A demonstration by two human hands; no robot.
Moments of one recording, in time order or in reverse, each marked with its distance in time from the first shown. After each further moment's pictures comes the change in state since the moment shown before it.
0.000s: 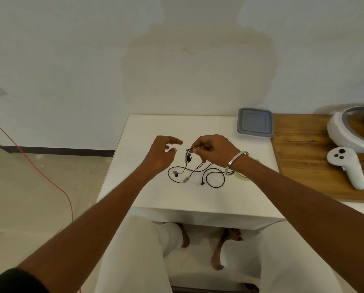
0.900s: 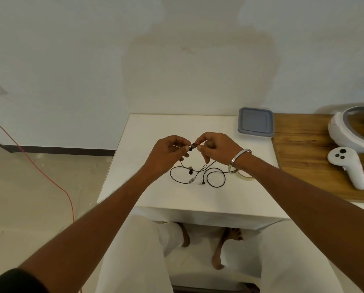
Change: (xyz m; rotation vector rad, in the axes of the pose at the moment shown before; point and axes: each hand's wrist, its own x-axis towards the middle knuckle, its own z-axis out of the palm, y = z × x) left_hand -0.008 0.008 0.005 -0.254 -0.054 0.103; right_hand 0.000 0.003 -0.007 0.001 -0.025 0.064
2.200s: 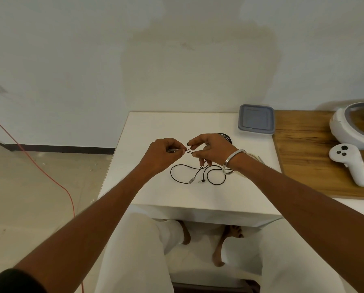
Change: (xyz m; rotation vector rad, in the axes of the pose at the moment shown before) left_hand -0.001 -0.007 -0.011 0.312 -0.006 -0.040; right_hand 0.002 -0.001 0.015 0.262 -0.077 0.096
